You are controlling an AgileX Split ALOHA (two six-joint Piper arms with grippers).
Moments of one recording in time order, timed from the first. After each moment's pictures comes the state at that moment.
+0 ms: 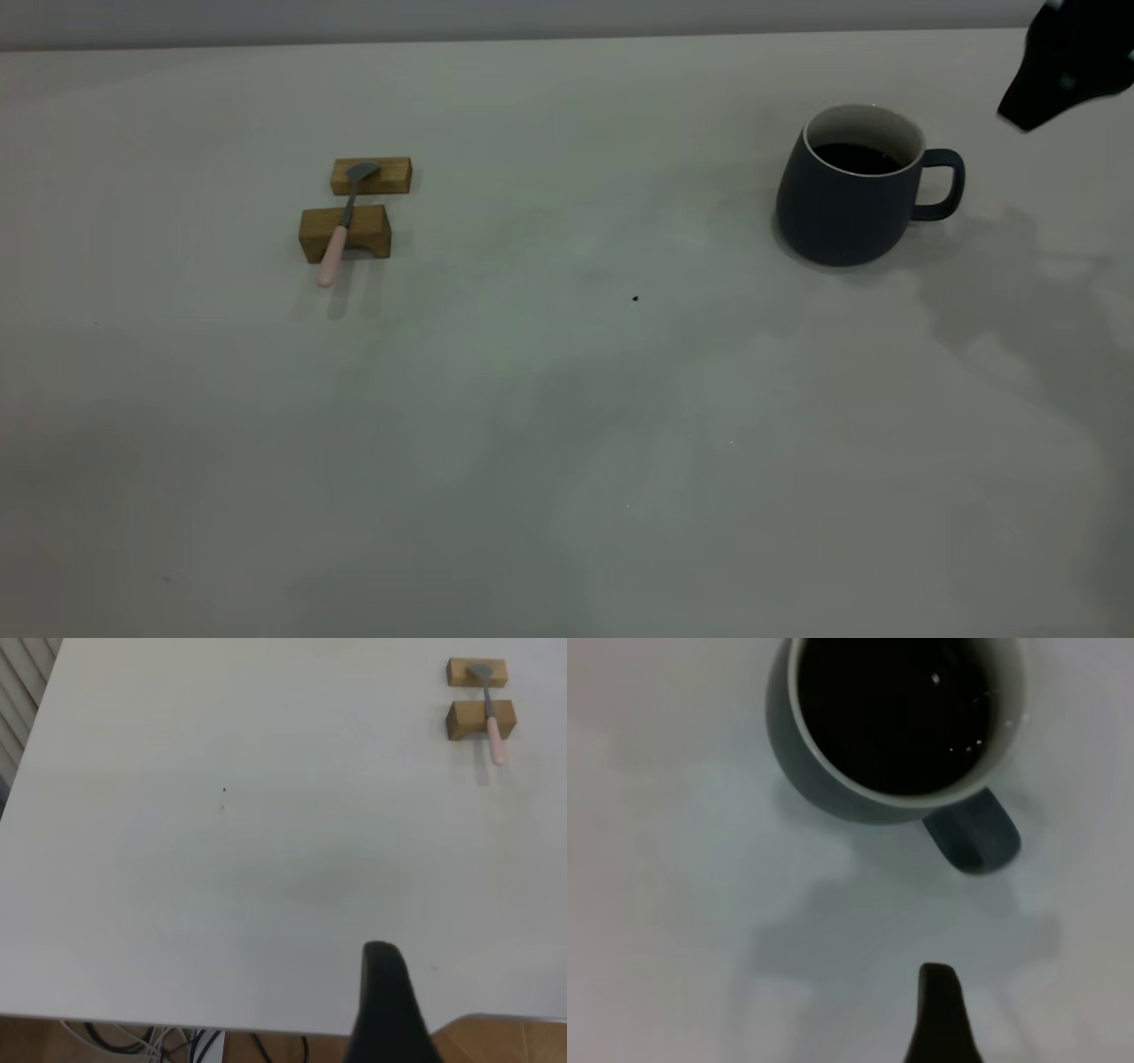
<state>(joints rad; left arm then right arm) -0.02 -0.02 -0.49 0.09 1.13 -0.08 0.03 1.99 -1.14 0.24 0.40 -1.17</state>
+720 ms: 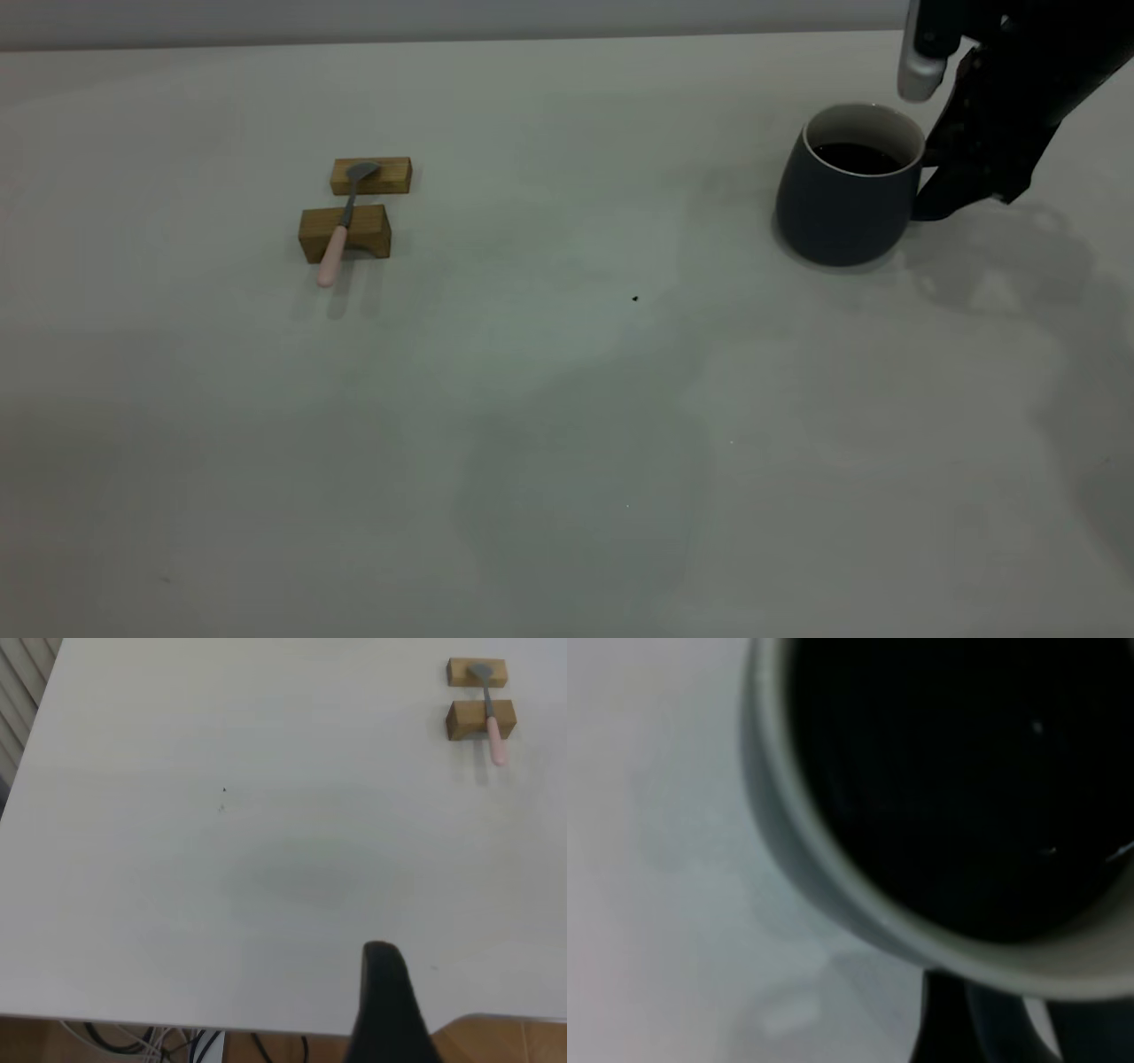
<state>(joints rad) -0.02 -0.02 -0.49 0.09 1.13 -0.08 -0.01 2.37 -1.38 0.65 0.40 -1.90</state>
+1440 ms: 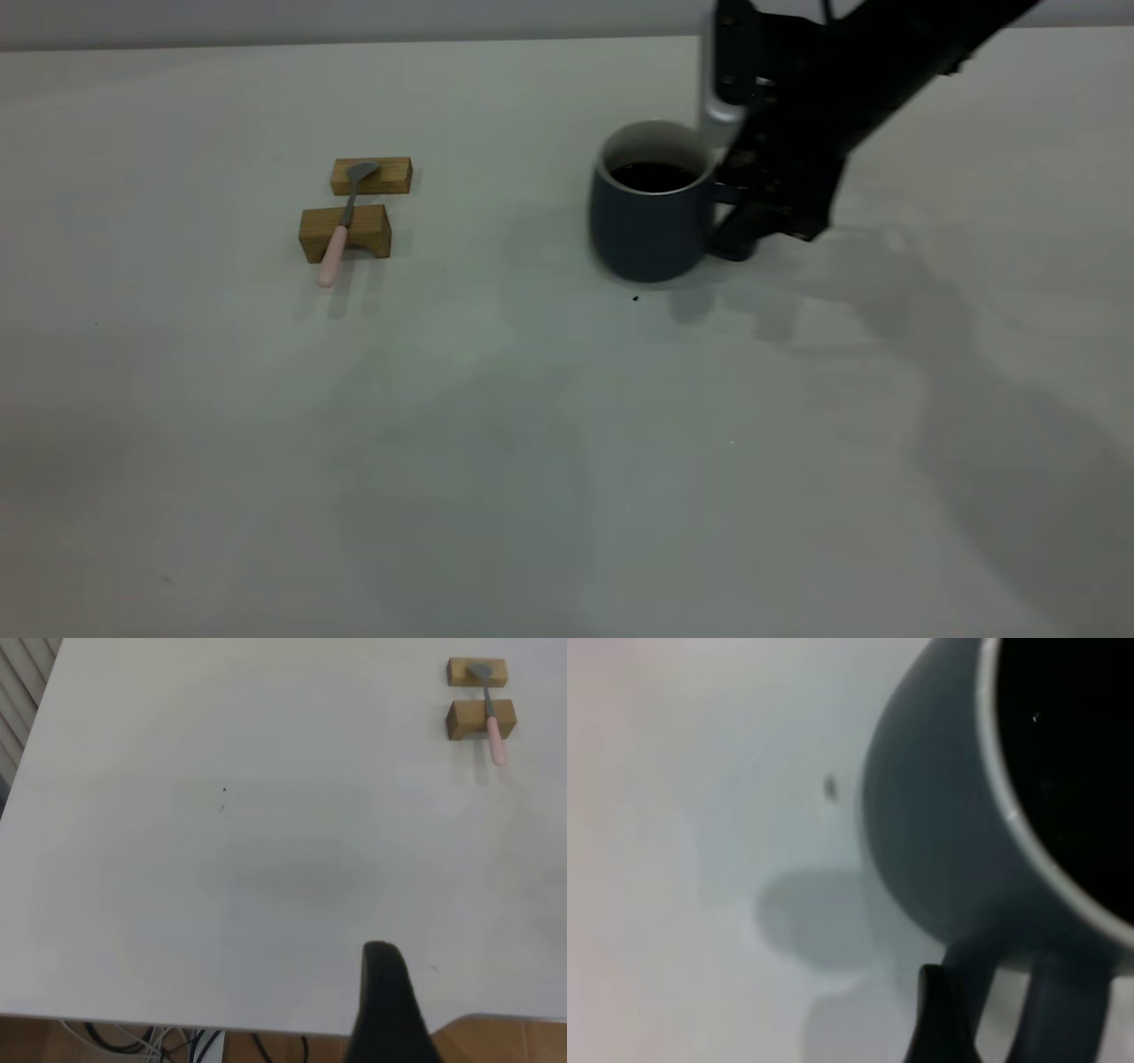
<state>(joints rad) -0.02 -0.02 -0.49 0.09 1.13 -0.08 0.27 2.39 -1.40 0.98 0.40 -2.13</state>
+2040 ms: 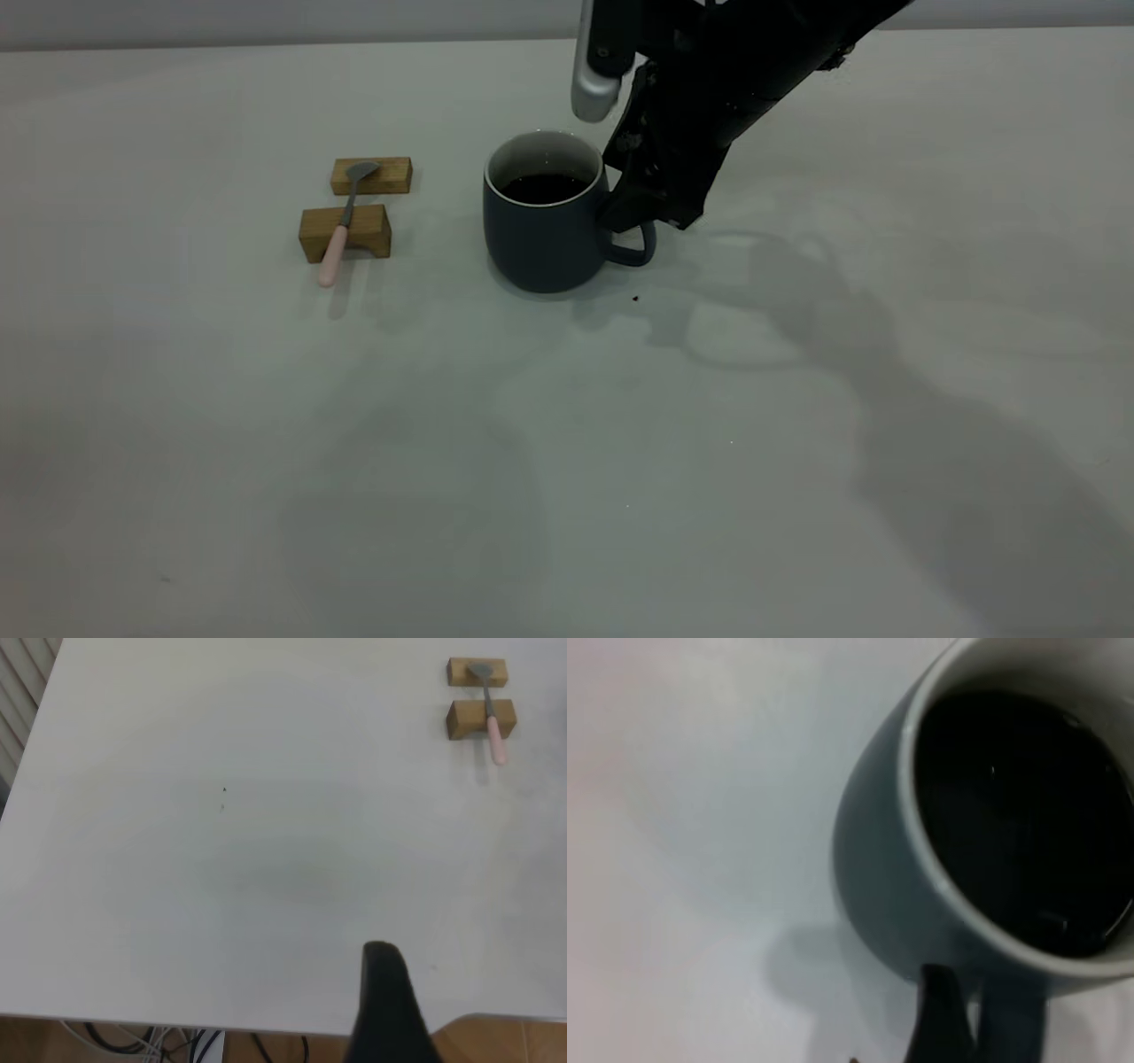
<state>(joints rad) -0.02 -0.02 -0.49 0.09 1.13 -0.08 0.39 2.39 -1.47 1.10 0.41 -2.06</state>
